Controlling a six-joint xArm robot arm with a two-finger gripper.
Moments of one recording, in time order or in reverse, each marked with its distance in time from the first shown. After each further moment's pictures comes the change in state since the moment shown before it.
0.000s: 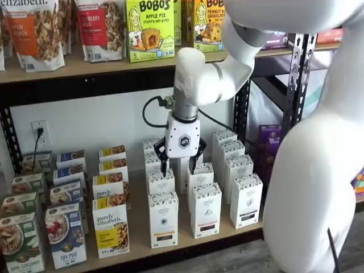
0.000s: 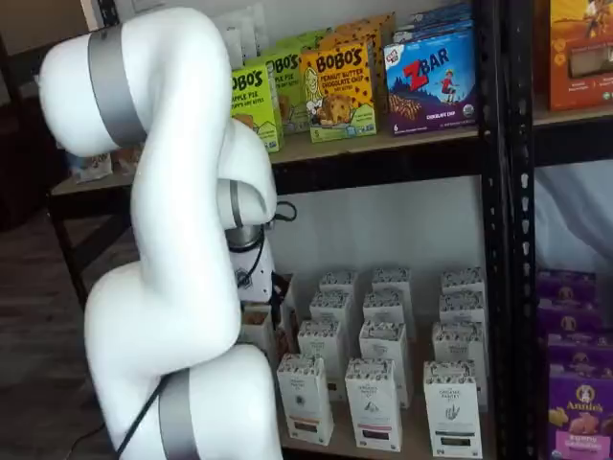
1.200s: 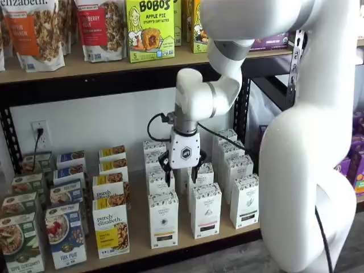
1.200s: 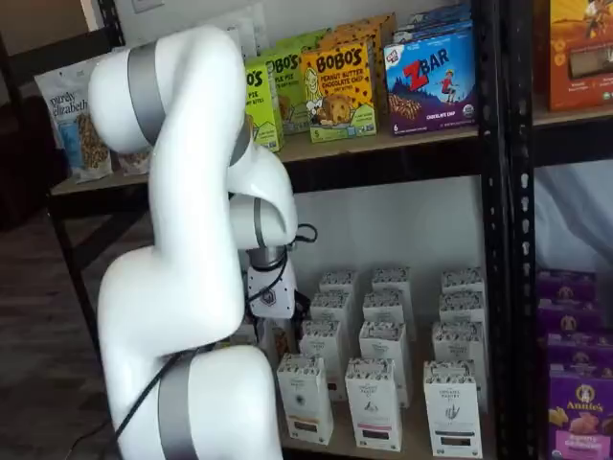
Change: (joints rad) arm -0.073 0.272 -0.142 -0.003 -0.075 -0.077
